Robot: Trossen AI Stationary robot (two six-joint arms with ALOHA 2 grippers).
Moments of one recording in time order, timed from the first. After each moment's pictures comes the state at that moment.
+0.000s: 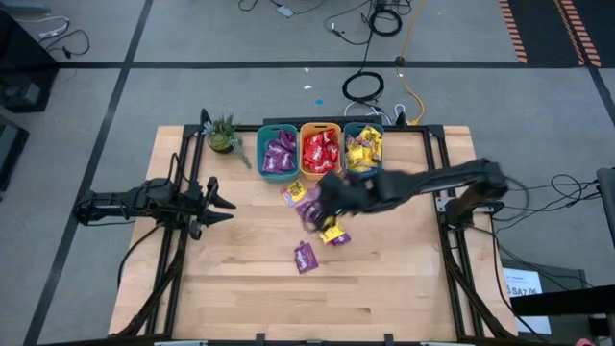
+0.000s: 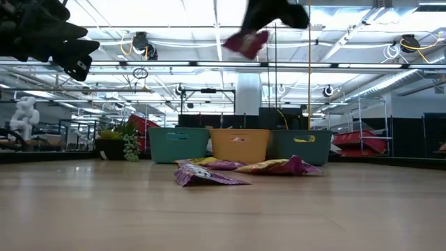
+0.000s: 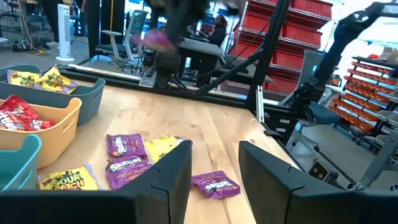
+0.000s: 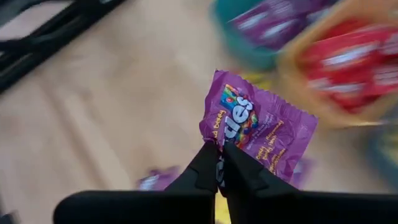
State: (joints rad) left arm -0.03 0.00 0.14 -0.17 0.16 -0.20; right arm 0.14 1.69 1.65 -0.93 0.37 0.81
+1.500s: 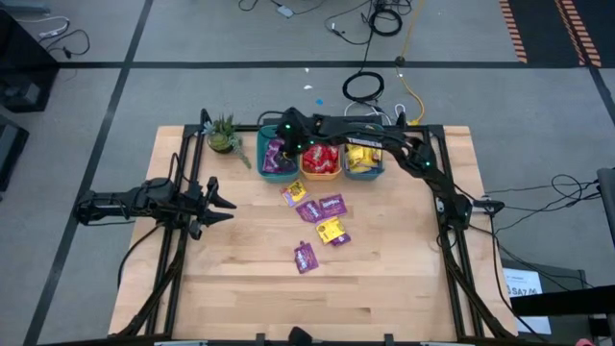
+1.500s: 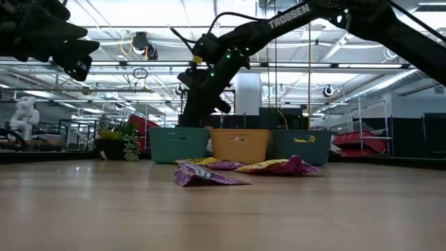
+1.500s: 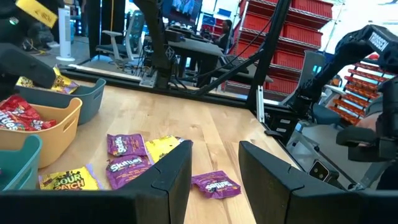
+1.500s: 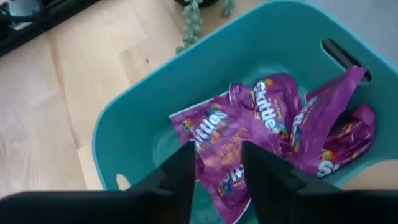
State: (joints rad) left arm -0.03 0.00 0.14 -0.17 0.16 -0.20; right arm -0.39 2.31 2.06 -0.59 -0.11 0.19
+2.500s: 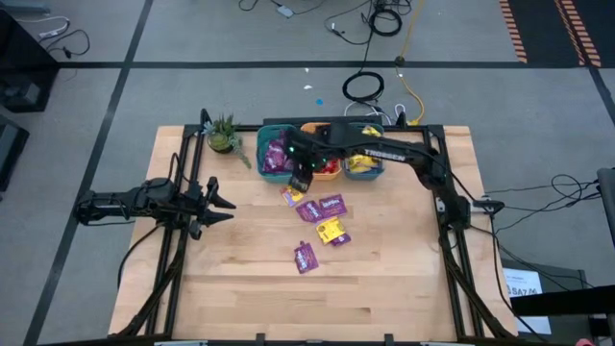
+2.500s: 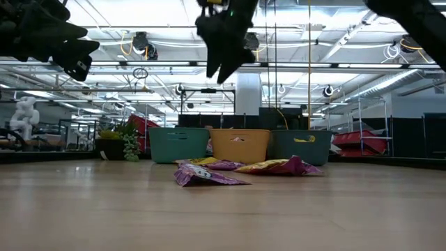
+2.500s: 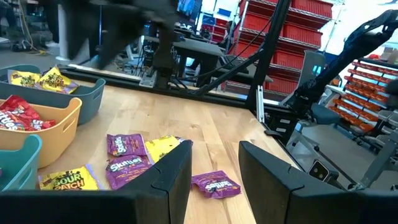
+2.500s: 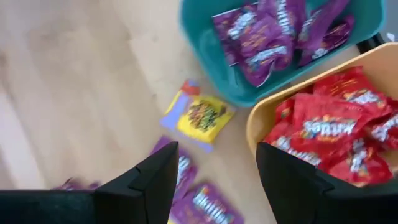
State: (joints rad) left arm -0.03 0.00 0.14 -0.17 0.16 -0.20; right arm -0.18 2.14 2.22 -1.21 0.08 0.27
